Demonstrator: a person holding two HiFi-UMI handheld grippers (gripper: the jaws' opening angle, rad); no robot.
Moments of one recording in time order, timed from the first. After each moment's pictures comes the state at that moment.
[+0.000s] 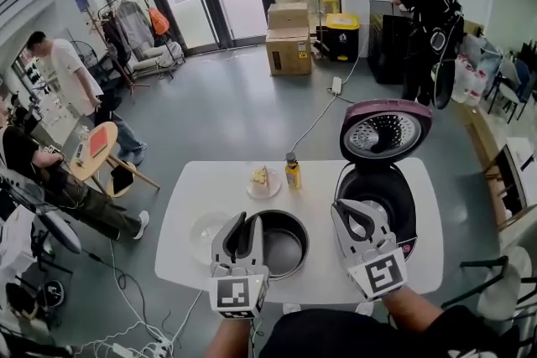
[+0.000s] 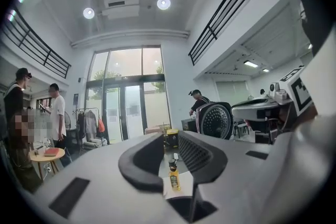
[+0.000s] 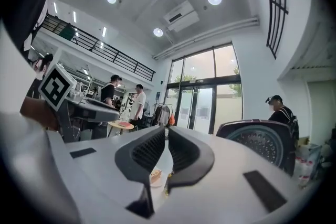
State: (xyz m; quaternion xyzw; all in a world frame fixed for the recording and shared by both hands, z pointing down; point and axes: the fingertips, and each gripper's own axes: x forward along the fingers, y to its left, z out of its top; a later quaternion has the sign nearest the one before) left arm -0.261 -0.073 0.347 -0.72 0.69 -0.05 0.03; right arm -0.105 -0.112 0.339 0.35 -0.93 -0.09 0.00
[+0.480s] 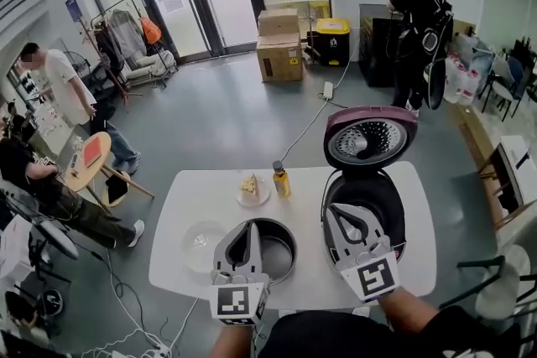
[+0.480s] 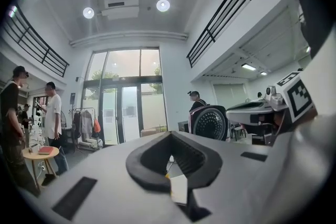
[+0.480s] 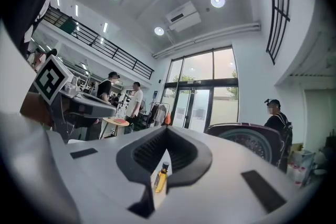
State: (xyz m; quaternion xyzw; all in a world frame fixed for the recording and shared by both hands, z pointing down) left arm -0.222 -0.087 0.342 -0.74 0.67 -0.04 0.03; right arm -0.076 -0.131 0.334 0.37 -0.92 -0.13 0.01
